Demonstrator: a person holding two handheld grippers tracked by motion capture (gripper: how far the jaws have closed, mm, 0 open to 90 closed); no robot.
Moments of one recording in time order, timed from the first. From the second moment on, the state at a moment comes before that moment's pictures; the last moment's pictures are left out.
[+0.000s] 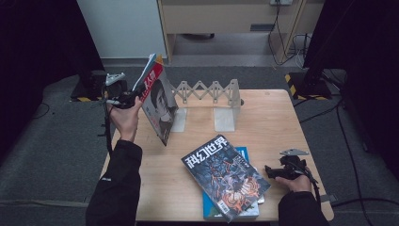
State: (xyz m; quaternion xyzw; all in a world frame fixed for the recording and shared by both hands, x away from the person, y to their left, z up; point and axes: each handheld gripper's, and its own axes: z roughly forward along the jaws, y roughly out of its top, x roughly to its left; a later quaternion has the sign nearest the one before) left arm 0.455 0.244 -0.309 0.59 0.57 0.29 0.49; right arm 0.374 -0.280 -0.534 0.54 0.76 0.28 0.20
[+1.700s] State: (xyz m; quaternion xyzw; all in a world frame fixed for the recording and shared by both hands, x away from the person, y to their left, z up) left arm 0.467 0.235 -0.319 0.63 0.58 0.28 0.44; right arm 0.373 -0.279 -0.534 0.55 0.76 0.28 0.20
